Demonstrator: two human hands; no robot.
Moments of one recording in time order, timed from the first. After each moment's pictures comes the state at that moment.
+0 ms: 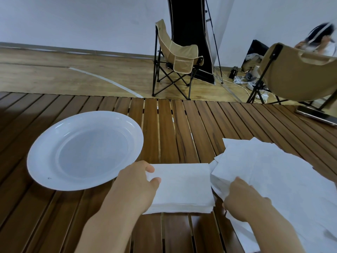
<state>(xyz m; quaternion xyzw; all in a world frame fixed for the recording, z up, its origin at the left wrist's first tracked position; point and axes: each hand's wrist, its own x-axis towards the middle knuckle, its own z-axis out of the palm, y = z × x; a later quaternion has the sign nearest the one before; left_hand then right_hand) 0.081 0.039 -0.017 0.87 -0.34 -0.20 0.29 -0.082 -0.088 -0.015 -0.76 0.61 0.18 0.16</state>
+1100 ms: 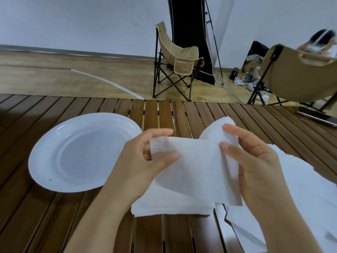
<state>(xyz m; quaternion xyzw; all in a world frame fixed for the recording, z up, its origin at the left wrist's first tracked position) 0.091 0.031 0.005 0.68 -0.40 -0.24 0.56 -0.077 -0.098 0.014 -0.57 0.32 -0.42 0.63</state>
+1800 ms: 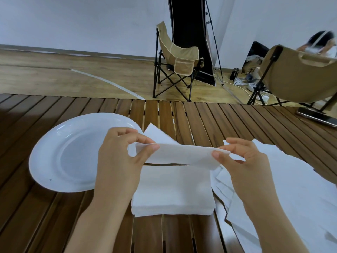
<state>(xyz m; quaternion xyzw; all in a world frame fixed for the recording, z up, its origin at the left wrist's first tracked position) 0.103 0.035 -0.001 0.80 -0.36 0.02 0.49 -0.071 -0.102 0.001 -0.72 0.45 -0.37 0.39</state>
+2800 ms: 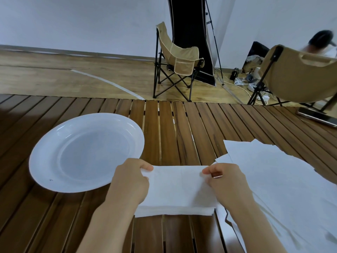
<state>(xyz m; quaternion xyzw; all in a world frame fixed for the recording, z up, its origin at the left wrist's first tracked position) 0.103 0.026 -0.041 0.89 -0.29 -0.17 0.32 -0.059 -0.102 -0.036 -0.75 0.55 -0.16 0.34</state>
